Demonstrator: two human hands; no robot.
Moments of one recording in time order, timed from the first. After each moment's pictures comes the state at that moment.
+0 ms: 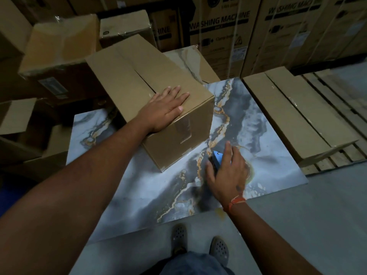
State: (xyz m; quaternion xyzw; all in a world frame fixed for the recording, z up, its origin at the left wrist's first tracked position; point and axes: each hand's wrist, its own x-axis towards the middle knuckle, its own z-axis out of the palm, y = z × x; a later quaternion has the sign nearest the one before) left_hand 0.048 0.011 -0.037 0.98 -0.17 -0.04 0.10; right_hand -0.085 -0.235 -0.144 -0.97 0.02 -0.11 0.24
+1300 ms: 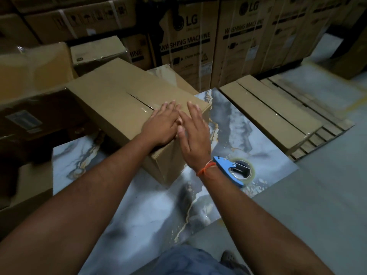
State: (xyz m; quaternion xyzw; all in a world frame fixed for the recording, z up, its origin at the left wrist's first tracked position) left_hand 0.050 0.017 -0.032 0.97 -0.19 -0.04 0.11; right_hand -0.007 -0.118 -0.075 -0.86 -0.12 -0.28 0.40
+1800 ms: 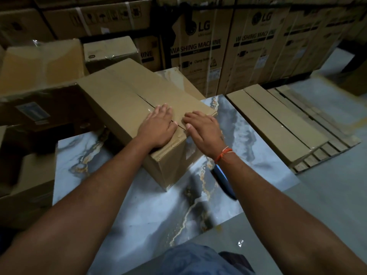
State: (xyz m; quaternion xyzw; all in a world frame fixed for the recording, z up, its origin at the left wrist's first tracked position) left_hand 0.049 0.035 -0.030 0.99 -0.11 -0.03 0.10; right_hand 0.036 -0.157 -0.057 -0.93 -0.21 -0.14 0.28
